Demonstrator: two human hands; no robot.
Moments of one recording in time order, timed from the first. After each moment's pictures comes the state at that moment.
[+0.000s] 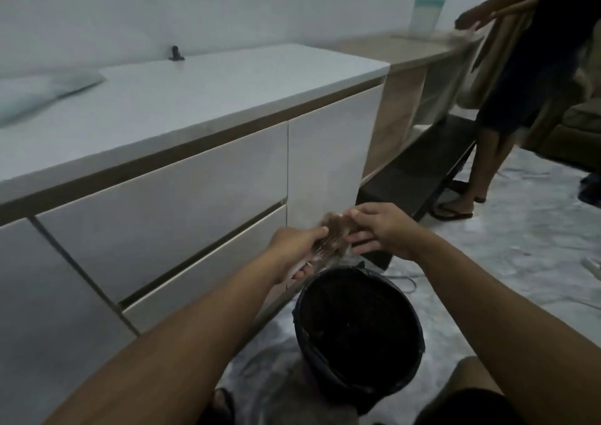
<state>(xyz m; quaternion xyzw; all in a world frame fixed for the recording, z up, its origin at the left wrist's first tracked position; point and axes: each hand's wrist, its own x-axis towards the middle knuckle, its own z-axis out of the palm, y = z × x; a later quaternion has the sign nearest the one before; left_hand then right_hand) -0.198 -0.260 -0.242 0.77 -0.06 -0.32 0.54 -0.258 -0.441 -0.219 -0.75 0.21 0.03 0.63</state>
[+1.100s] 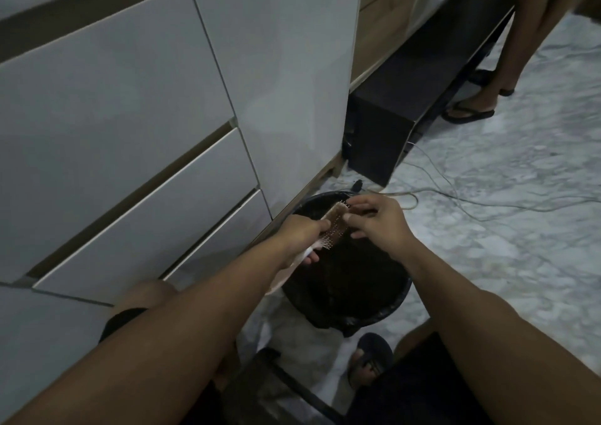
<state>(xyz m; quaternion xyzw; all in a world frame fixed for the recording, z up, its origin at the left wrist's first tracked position) -0.221 -0.344 -0.375 0.81 -0.03 -0.43 0.39 -0.301 -0.495 -0.388 -0.74 0.28 -0.05 0.61</state>
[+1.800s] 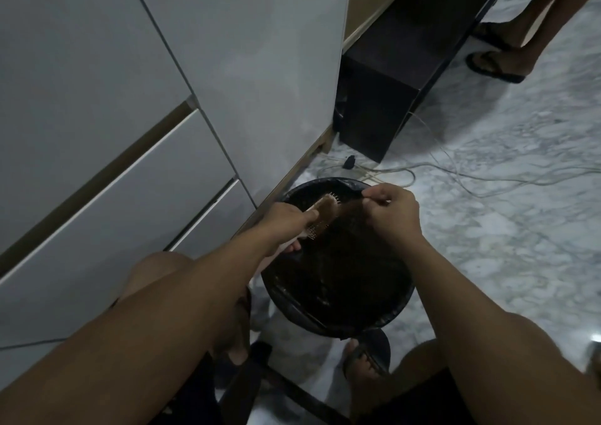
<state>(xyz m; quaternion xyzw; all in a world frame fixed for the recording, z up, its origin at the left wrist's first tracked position) -0.161 -0.365 -0.437 0.82 -0.04 -0.45 0.35 -0.270 -0.530 -0.445 -0.74 0.43 -0.09 0.50</state>
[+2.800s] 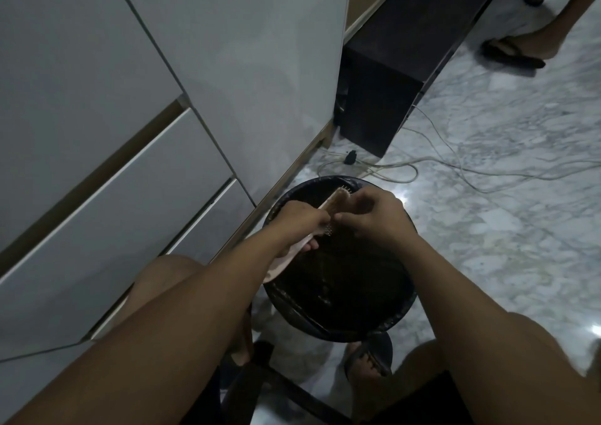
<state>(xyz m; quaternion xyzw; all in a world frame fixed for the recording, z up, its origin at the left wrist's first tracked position) -0.163 -0.384 -0.442 0.79 -0.03 -0.48 0.38 -0.261 -0.521 -0.438 -0.80 0.33 0.03 0.49</state>
